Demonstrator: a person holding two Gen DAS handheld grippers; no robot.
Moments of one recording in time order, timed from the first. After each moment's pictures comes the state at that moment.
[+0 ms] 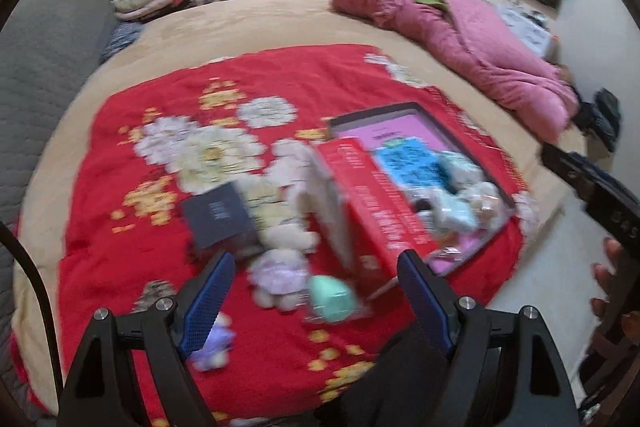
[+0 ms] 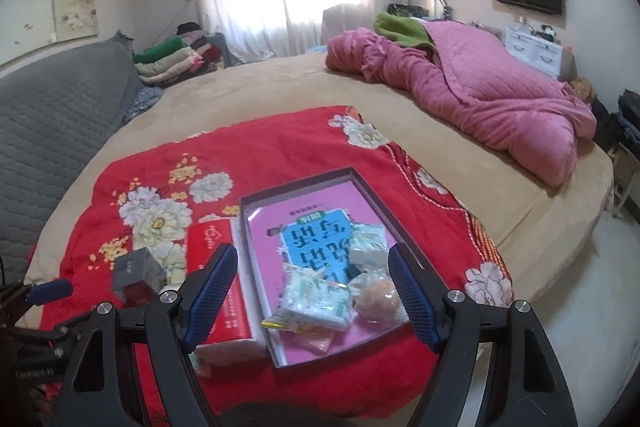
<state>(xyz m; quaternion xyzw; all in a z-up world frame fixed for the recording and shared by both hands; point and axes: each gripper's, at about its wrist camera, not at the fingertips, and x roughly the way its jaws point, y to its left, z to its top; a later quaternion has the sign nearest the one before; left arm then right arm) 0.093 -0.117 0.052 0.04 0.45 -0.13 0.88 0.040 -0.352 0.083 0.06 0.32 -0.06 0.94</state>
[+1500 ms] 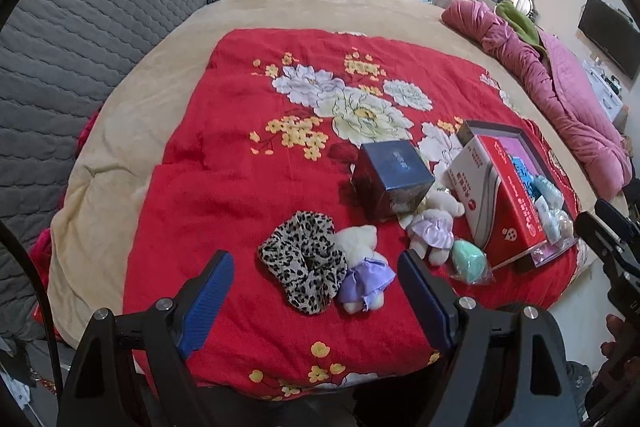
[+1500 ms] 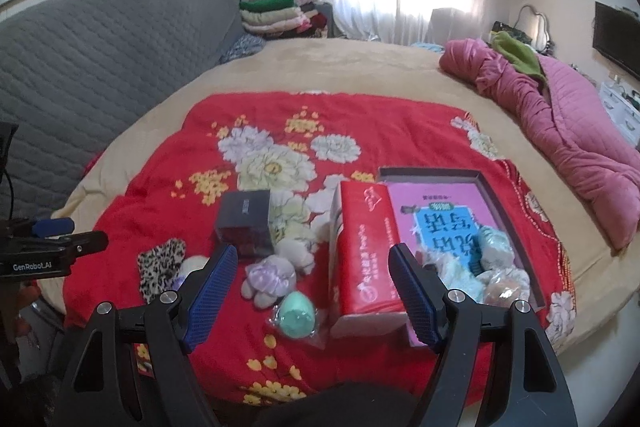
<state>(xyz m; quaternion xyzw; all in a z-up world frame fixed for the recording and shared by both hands) 0.061 0.043 0.024 -0.05 0.48 -0.01 0.88 0.040 -0.206 0.054 -0.03 0.36 0.10 0.93</state>
